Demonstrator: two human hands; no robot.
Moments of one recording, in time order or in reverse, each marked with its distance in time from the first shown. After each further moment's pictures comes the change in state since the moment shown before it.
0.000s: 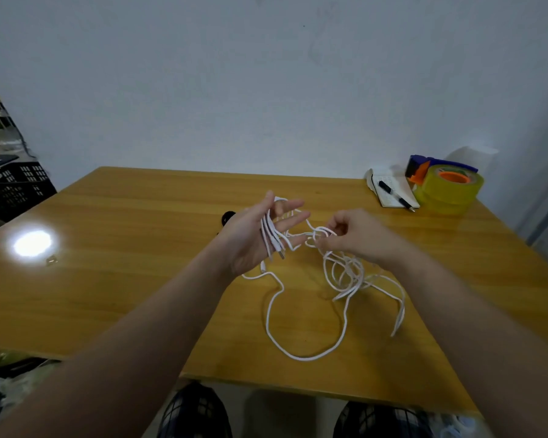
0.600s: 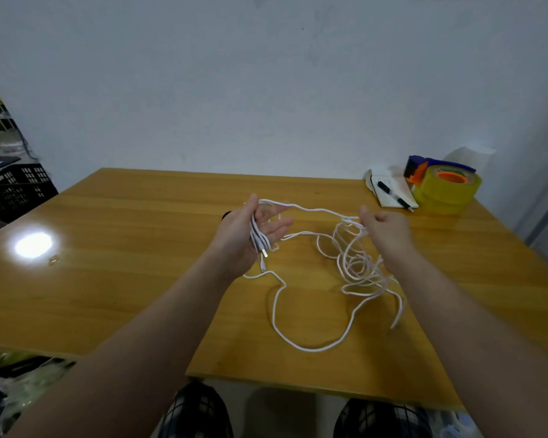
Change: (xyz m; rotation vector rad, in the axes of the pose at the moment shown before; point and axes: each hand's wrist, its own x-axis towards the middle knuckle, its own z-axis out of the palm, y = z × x) left_hand -0.007 0.000 0.002 -0.035 0.266 0.131; right_hand 0.007 0.039 -0.007 0.260 0.542 0.277
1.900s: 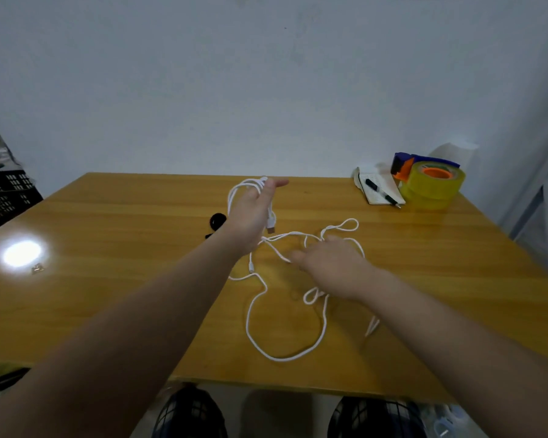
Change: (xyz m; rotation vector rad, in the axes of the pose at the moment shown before) left_hand 0.037 -0.012 0.020 0.773 -0.017 0.306; right_hand -0.048 -0.010 0.027 -1.235 -0.453 -1.012
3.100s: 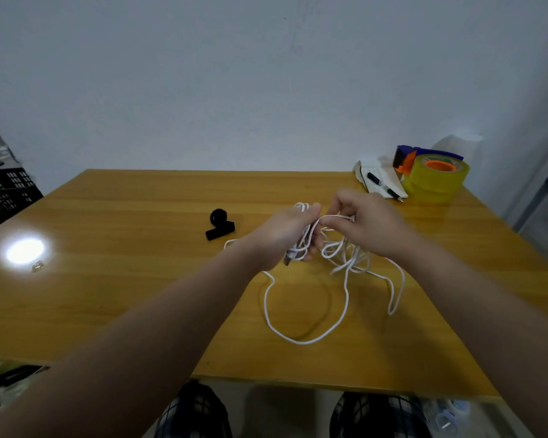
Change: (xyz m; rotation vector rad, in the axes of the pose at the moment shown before) left_hand -0.028 0.015 0.032 -0.101 -0.402 -0.262; right_hand -0.020 0.046 -0.030 0.740 0.343 0.328
